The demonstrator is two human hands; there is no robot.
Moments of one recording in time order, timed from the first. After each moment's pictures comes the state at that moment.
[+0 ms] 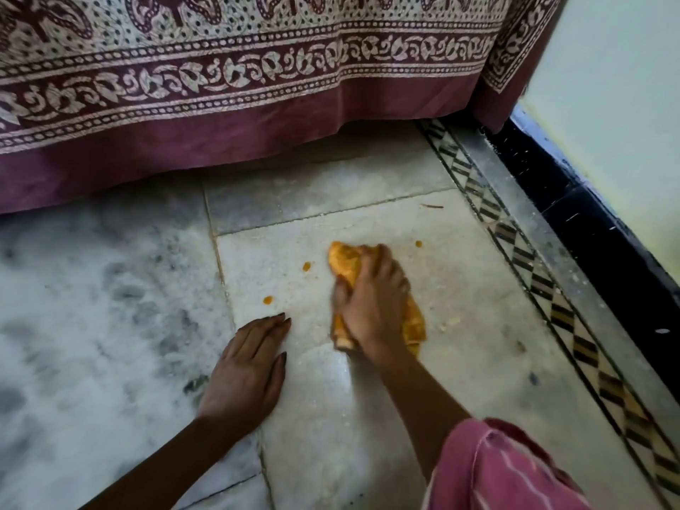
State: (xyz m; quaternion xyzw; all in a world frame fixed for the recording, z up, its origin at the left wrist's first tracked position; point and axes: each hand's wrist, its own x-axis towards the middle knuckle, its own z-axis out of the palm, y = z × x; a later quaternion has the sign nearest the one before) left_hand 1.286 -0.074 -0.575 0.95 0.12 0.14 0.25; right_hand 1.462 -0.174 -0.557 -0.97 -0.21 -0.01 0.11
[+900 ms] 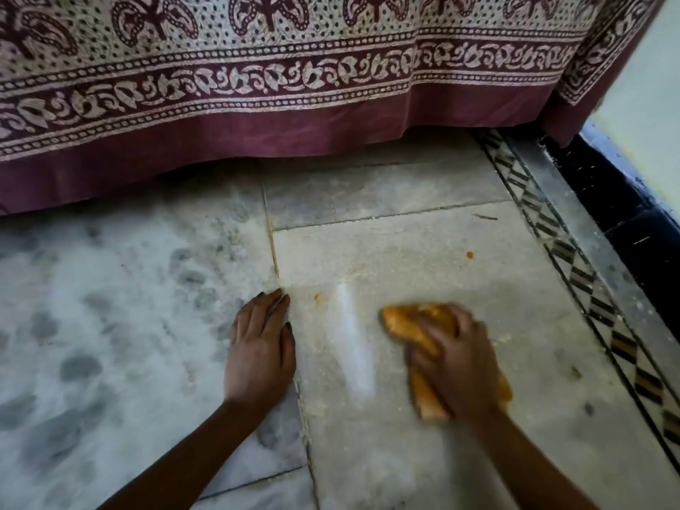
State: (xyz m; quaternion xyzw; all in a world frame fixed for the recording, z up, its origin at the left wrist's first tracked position) left_hand 1.278 -0.048 -0.574 0.91 0.30 0.18 0.24; right_hand 1.443 -0.256 -0.554 -0.93 -0.34 -0.02 0.13
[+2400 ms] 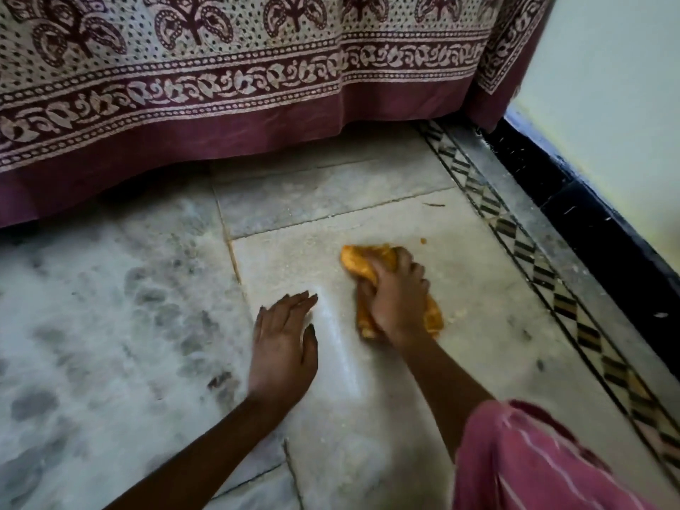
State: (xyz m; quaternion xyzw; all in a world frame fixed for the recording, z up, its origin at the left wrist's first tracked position) left_hand 1.313 -0.087 -0.558 0.91 0.20 0.18 0.32; right_hand 1.467 -0.190 -0.546 -0.97 -0.22 0.01 0.09
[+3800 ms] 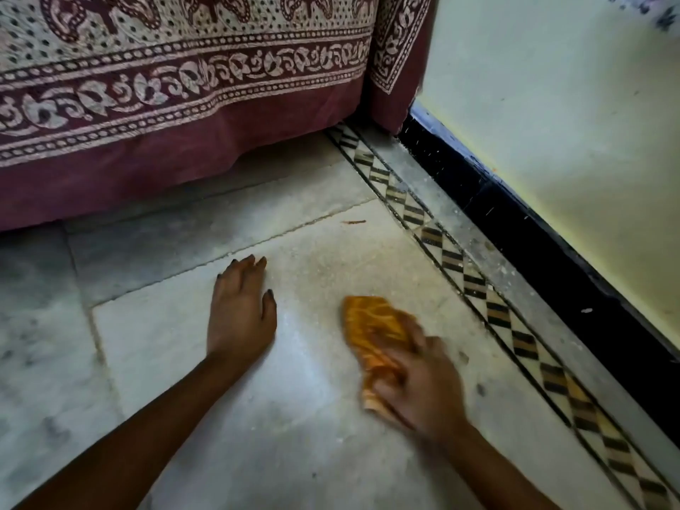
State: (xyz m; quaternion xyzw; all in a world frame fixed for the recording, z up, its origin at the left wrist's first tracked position) left_hand 1.460 -0.082 -0.567 0.93 0.19 0.13 0.29; right_hand 1.487 -0.334 -0.545 -0.96 -0.26 0.01 0.12
